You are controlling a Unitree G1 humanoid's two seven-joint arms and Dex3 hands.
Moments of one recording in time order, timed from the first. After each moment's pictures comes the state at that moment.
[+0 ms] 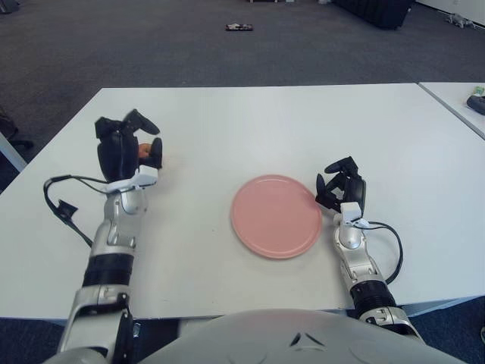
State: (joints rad) left arm -0.23 0.40 0.13 0.35 0.65 -0.24 0.55; right arm -0.04 0.00 0.01 0.47 -0.26 -0.50 -0.48
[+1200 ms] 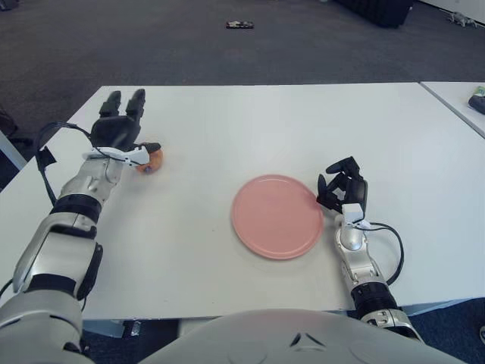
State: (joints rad) left arm -0.65 0.65 -0.26 1.08 0.79 -0.38 0.40; right arm -0.03 -0.01 0.00 0.45 -0.26 -0.50 -0.48
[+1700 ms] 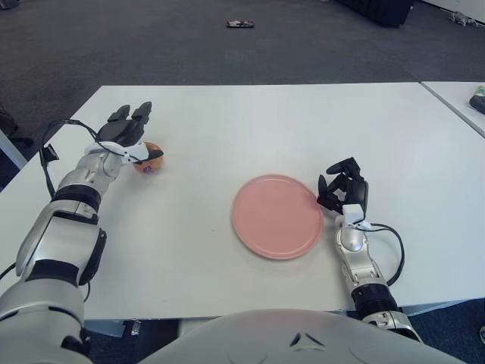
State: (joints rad) left arm -0.73 0.64 -0.29 1.19 0.67 -0.44 0.12; right arm -0.02 -0.01 -0.01 0.43 -0.26 -0.49 -0.47
